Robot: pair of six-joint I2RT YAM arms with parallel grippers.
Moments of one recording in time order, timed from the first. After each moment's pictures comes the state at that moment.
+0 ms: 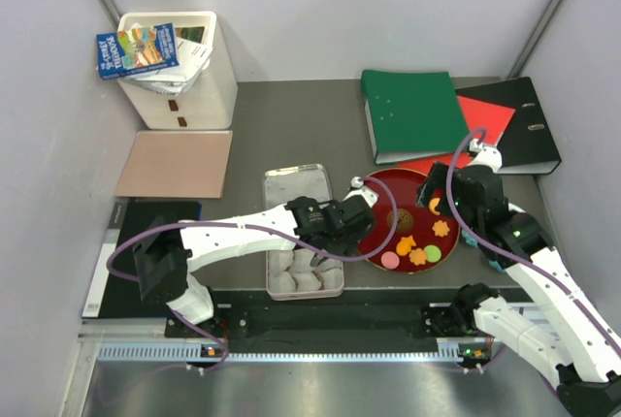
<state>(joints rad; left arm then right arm) -1.19 1.59 1.25 -0.75 -0.27 -0.47 0.46 0.73 0.86 -0.74 0.33 0.56</state>
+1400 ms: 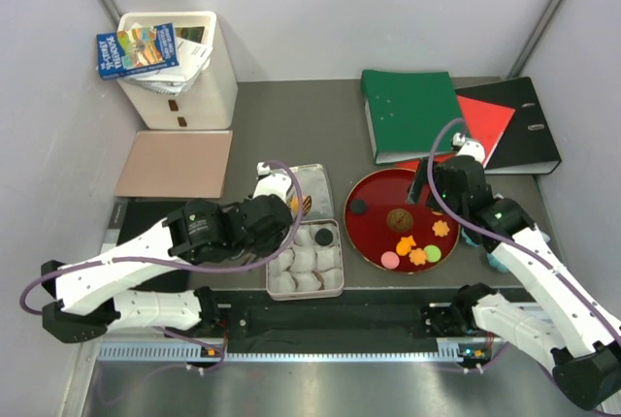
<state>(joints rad) -1.19 1.07 1.27 -1.23 -0.45 -0.68 0.46 0.86 0.86 -0.69 0.30 0.55</state>
